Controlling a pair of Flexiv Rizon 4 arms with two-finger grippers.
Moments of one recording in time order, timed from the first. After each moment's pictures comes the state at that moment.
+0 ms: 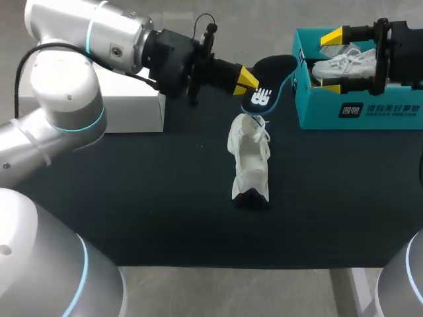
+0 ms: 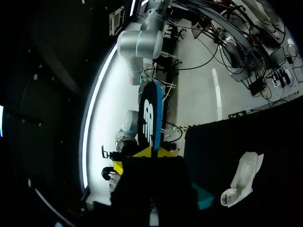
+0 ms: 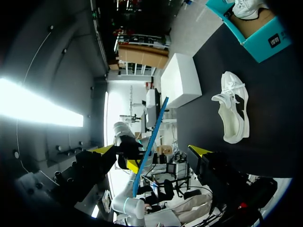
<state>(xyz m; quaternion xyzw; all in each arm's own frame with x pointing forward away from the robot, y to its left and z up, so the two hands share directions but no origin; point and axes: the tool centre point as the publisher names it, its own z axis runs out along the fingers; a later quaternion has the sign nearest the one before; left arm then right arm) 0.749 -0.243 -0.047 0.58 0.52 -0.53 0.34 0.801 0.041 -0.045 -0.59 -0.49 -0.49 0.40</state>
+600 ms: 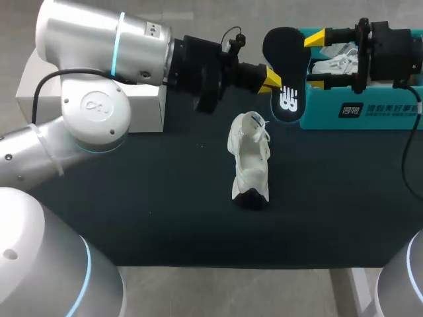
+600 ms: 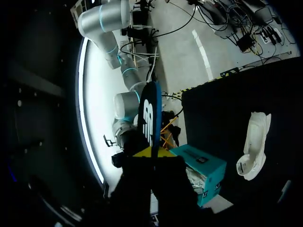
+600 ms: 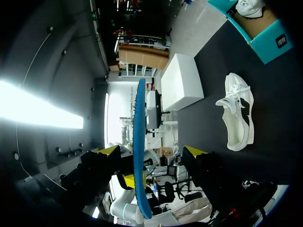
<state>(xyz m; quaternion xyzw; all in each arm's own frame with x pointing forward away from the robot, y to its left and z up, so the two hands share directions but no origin) 0.765 -0.281 -0.052 0.60 0.53 -0.39 0.45 0.825 0.064 -0.058 -0.60 -0.49 -0.50 0.40</state>
